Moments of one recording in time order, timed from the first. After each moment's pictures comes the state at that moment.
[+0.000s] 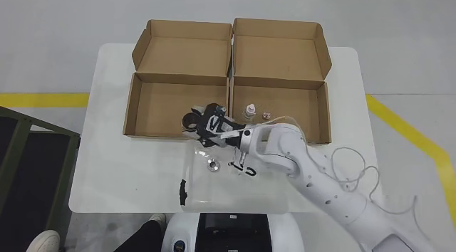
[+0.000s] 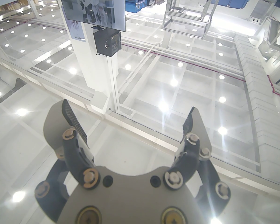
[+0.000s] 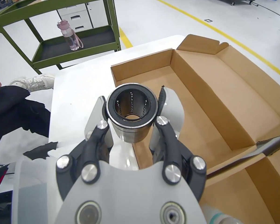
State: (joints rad) left arm -0.42 -0.34 -0.17 -1.17 3.07 0.50 0.07; right arm -0.86 -1.26 0.71 -1.62 -1.03 -0.42 0.27
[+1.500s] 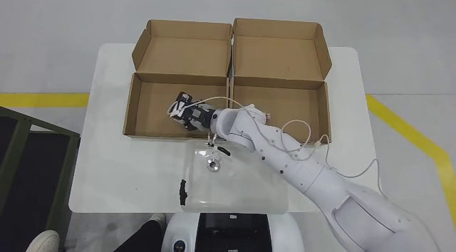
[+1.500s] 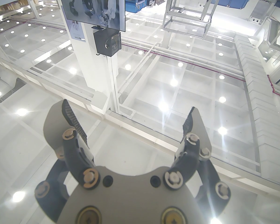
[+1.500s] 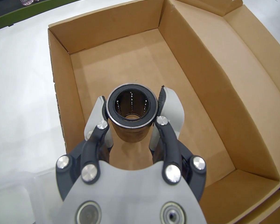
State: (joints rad) left arm -0.42 -0.34 -0.17 -1.17 3.07 0.50 0.07; right arm -0.61 -1.51 0.52 -1.12 -1.12 -0.31 0.29
